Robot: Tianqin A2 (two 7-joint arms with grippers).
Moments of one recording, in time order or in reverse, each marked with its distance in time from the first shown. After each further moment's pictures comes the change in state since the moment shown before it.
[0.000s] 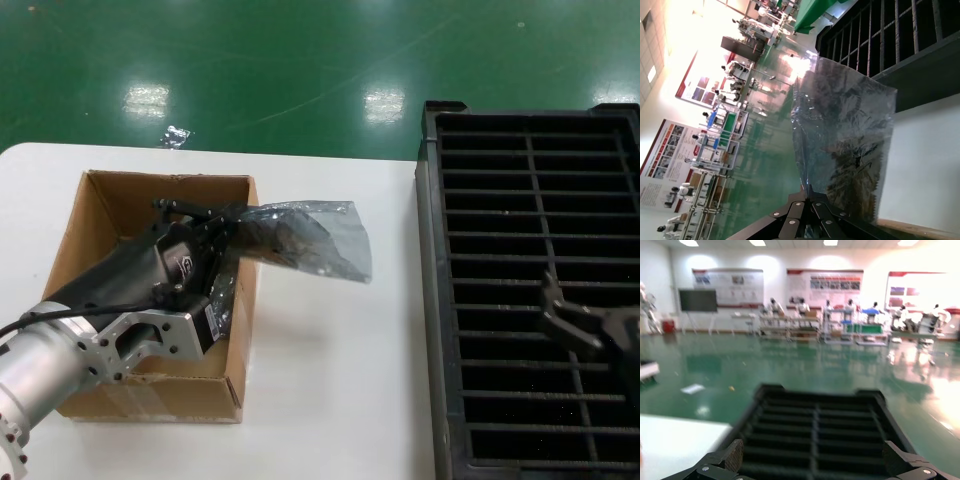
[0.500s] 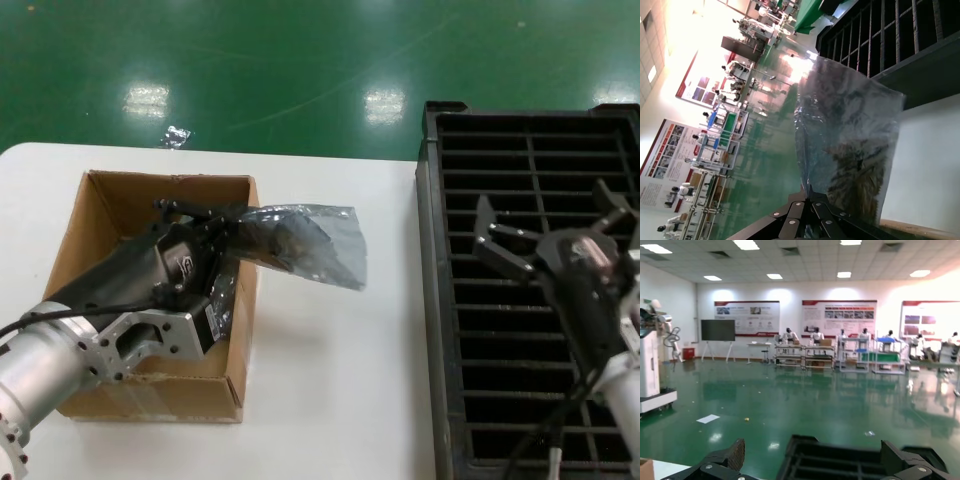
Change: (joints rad) left arm 0.000 0.000 0.000 0.000 0.000 0.000 0.000; right arm 0.182 -0.079 -0.127 -0.029 -0.035 0.040 -0.029
